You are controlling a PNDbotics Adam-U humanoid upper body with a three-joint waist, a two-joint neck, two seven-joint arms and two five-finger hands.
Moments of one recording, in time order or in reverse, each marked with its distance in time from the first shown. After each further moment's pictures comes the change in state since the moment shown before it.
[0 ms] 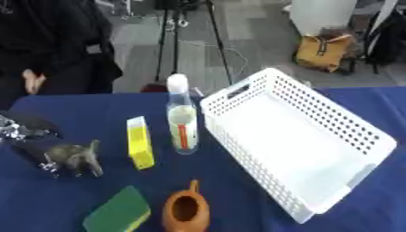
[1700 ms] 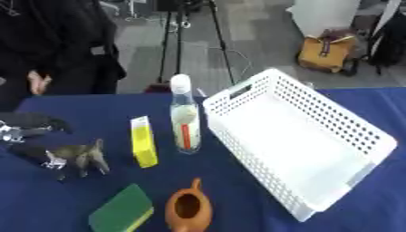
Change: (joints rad) left arm 0.118 0.061 -0.001 -0.188 0.237 0.036 0.013; right arm 0.000 0.000 -0.011 0.000 0.019 0.014 0.006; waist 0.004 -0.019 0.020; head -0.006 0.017
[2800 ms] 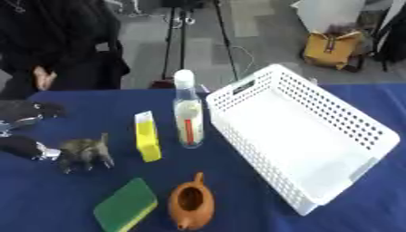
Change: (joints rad) left arm 0.100 0.053 0.018 -0.162 0.058 -0.014 0.193; right arm 0.001 -0.008 -0.007 0.000 0.016 0.003 0.019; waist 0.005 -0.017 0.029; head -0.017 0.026
